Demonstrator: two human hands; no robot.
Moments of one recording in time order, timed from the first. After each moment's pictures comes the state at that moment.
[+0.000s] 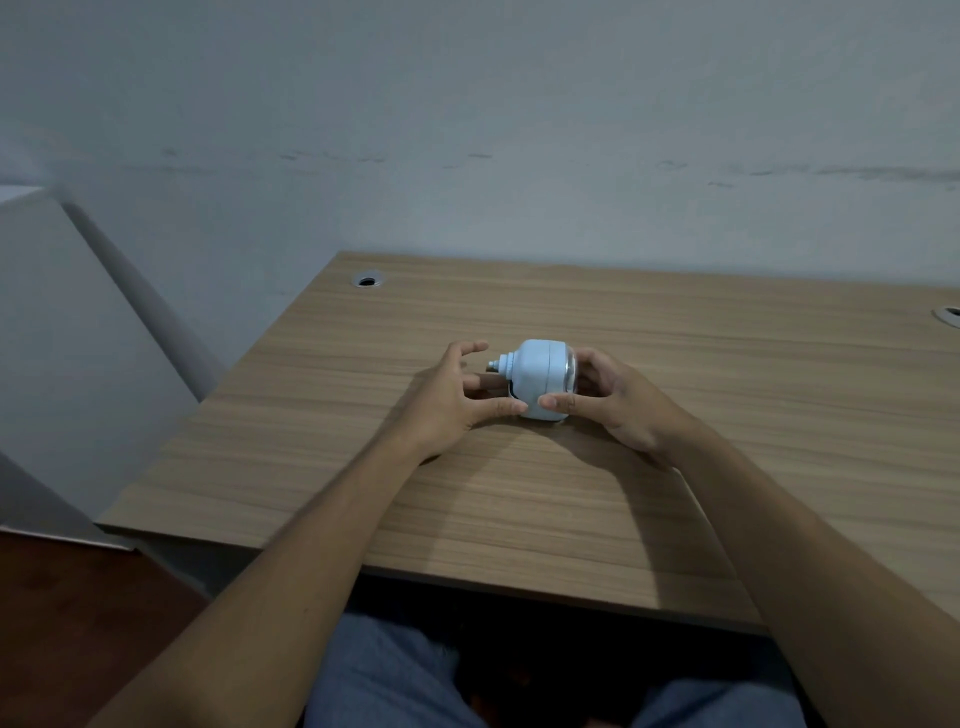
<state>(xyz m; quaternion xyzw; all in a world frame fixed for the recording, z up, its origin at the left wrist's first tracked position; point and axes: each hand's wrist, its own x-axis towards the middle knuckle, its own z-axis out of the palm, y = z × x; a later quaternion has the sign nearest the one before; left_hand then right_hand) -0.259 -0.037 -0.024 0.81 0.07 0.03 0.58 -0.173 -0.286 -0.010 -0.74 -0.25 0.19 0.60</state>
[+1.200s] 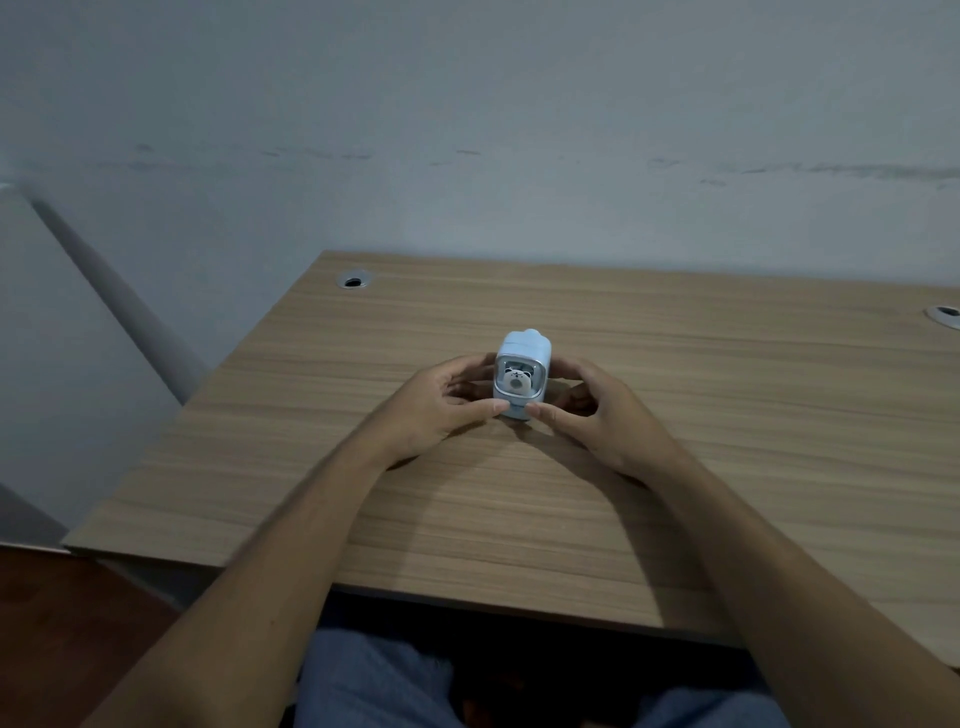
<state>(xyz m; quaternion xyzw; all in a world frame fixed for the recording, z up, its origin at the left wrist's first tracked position) -0.254 -0.024 -0.020 0.82 -0.02 0.03 0.57 -0.177 -0.280 -0.029 -0.80 -0.30 0.06 0.52</state>
